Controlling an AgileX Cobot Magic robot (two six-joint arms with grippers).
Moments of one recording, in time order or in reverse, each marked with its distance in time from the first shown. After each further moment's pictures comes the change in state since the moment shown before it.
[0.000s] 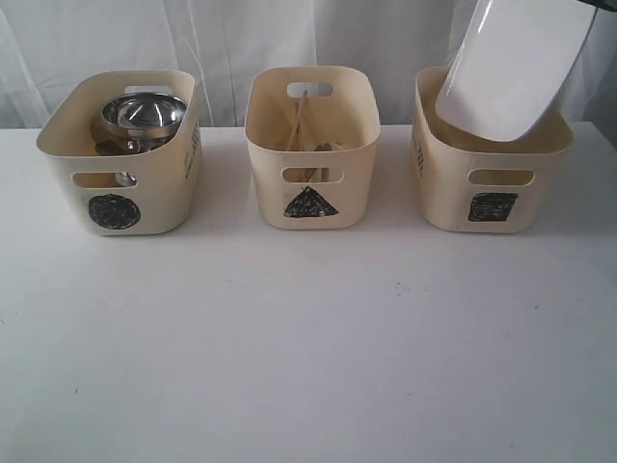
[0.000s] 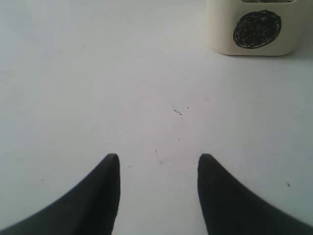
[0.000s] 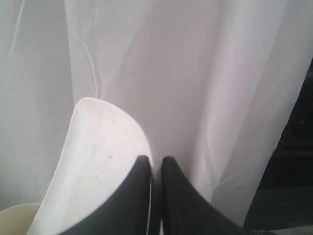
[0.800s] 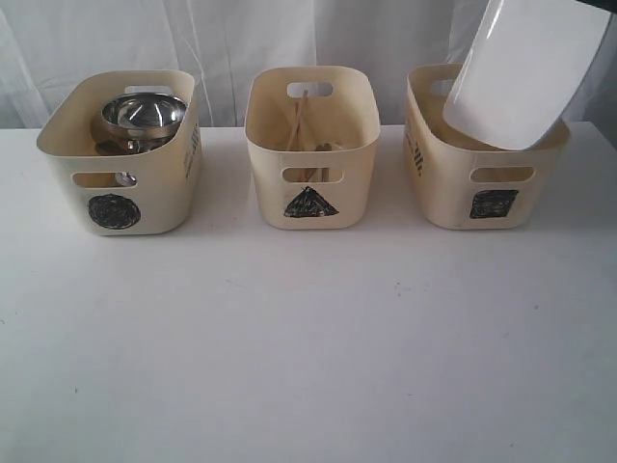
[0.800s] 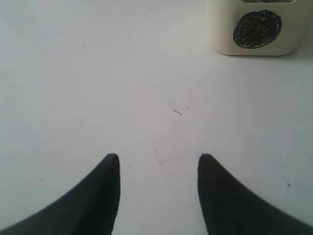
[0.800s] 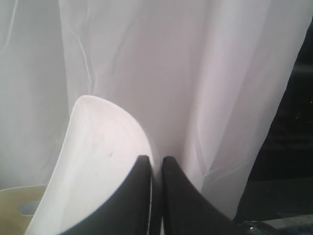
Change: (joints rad) left arm 0.000 0.000 0.000 0.000 0.000 0.000; right arm -0.008 -0.069 0.088 0.036 -0.009 -0.044
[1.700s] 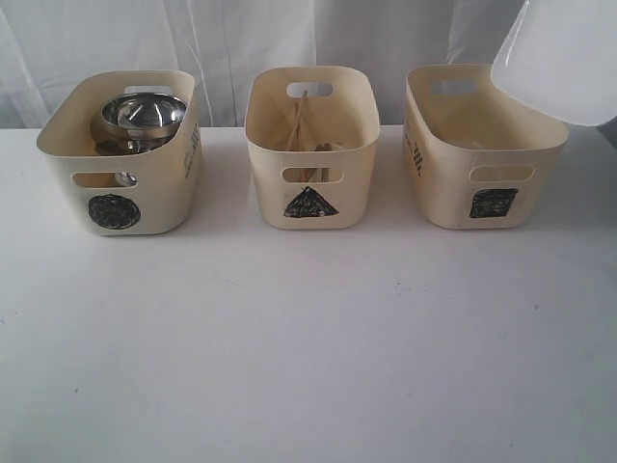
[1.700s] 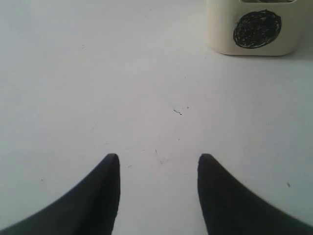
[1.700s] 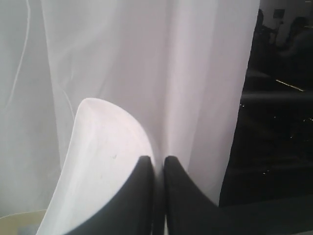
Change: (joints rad) left arm 0.000 0.000 0.000 0.000 0.000 0.000; right arm -0.079 -0.325 0.168 -0.006 0.064 -0.011
